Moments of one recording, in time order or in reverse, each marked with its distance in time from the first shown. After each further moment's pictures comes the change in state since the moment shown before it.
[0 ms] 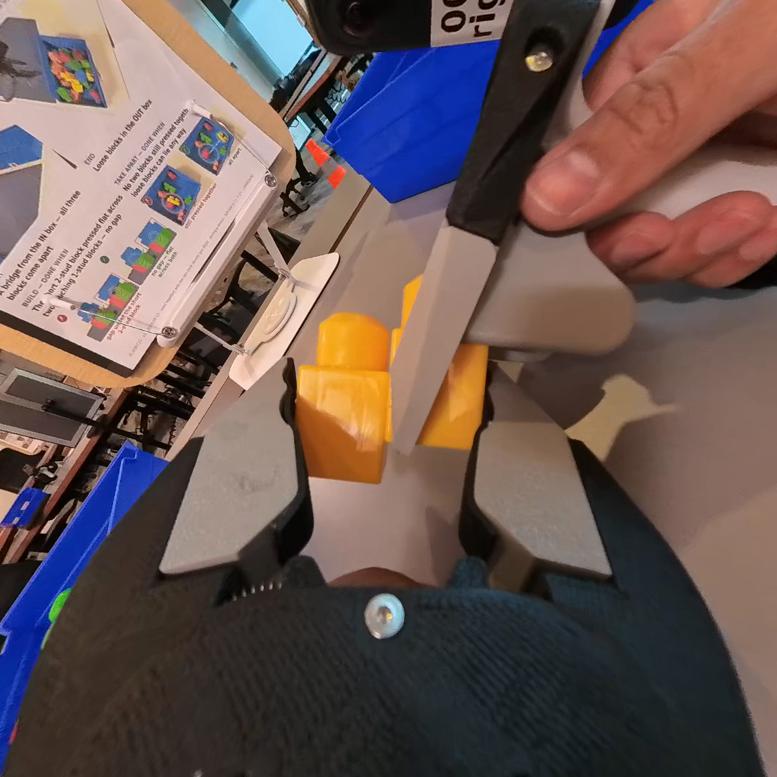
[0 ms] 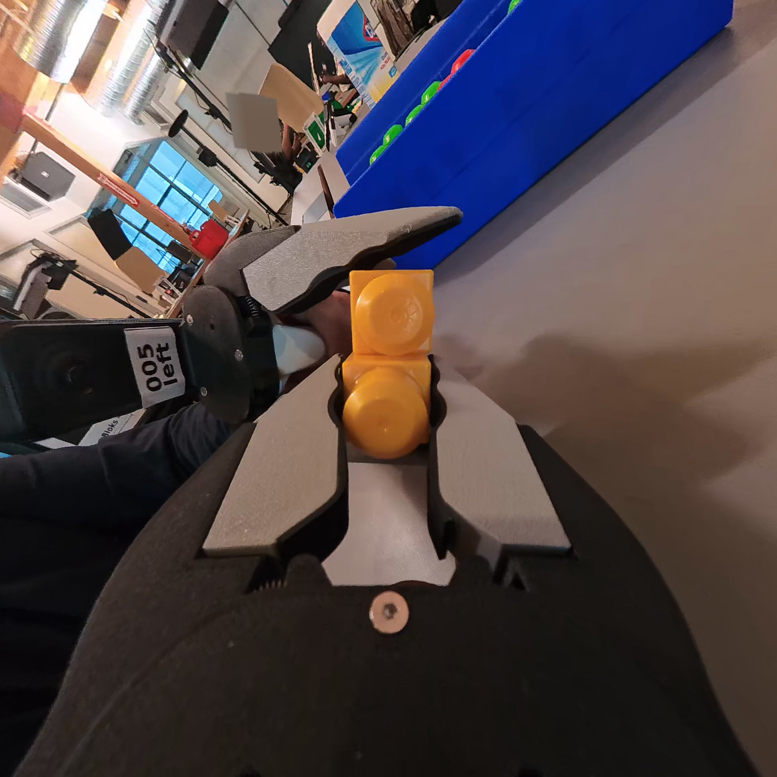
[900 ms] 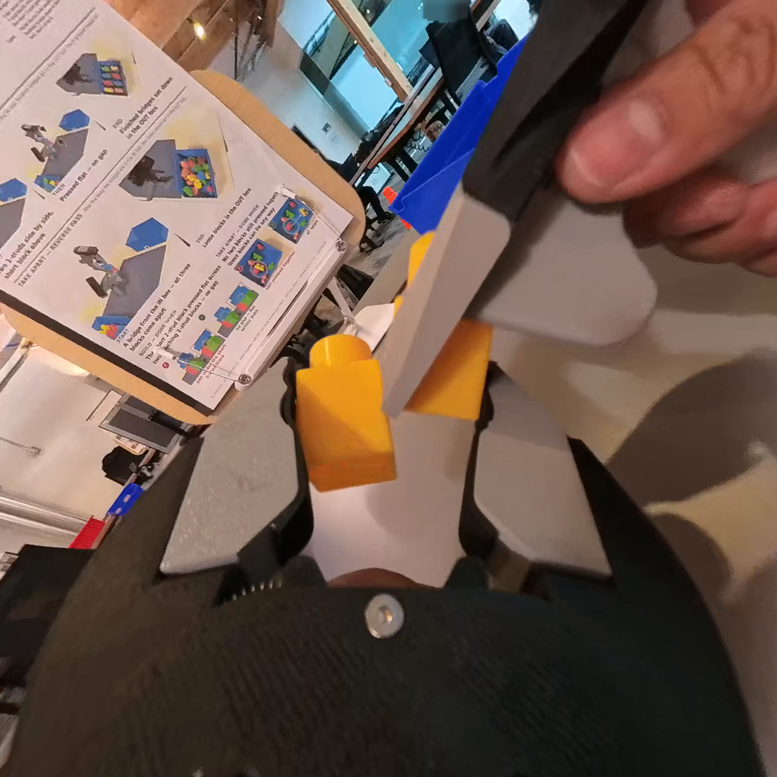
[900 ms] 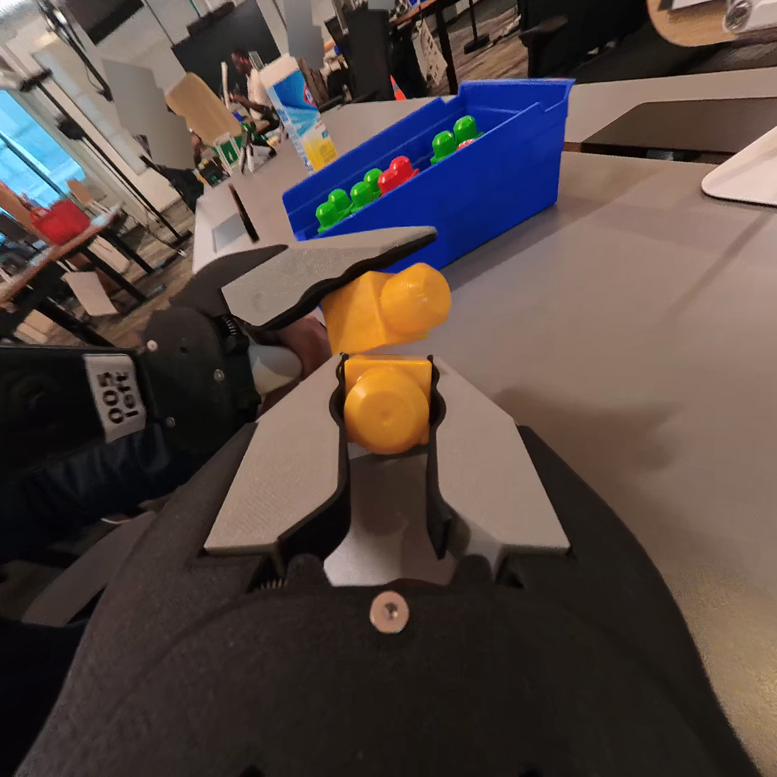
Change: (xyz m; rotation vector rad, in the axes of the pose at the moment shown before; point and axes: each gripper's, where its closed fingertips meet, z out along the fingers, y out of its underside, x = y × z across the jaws) left arm -0.018 -0.040 0.013 0.079 -0.193 0.051; right arm -0.003 -0.033 -0.046 0.107 0.236 -0.242
